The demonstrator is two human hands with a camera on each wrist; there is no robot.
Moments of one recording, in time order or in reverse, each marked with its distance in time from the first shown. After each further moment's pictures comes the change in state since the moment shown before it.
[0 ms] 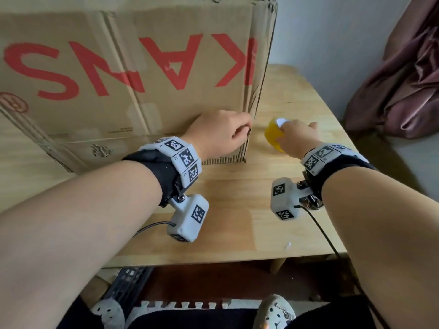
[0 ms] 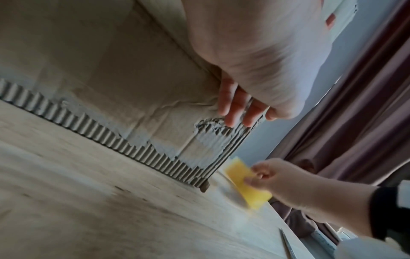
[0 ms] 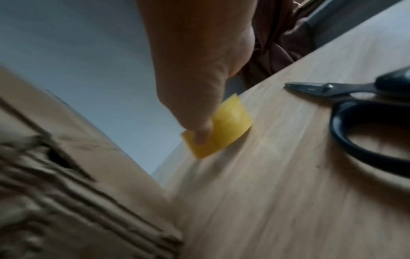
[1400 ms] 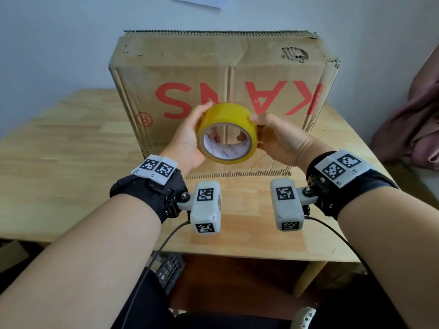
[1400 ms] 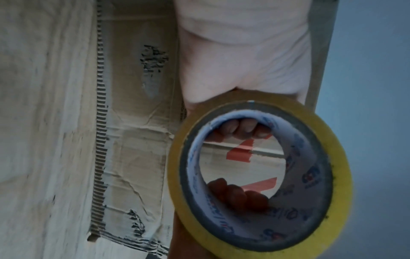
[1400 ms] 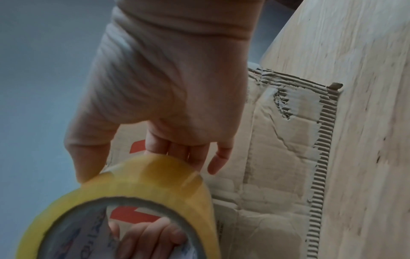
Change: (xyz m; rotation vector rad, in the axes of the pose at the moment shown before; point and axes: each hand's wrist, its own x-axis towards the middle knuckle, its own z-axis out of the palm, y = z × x) left_hand -0.102 -0.058 -0.112 -1.727 0.508 -0.781; right_hand -0.089 -0.170 -0.089 1.578 -0.385 -0.450
